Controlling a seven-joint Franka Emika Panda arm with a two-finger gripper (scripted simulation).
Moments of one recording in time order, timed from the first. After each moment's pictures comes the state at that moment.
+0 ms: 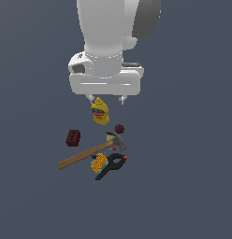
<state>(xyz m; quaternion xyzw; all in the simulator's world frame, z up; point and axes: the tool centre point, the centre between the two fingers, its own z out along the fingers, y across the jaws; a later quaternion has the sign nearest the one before) -0.002 -0.030 0.325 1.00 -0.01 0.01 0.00</state>
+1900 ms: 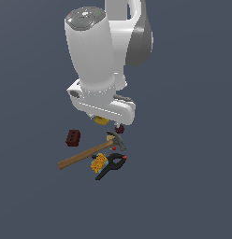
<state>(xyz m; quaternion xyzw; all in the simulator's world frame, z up) 0.040 -0.039 0.268 0.98 -0.20 0.00 -0.02</state>
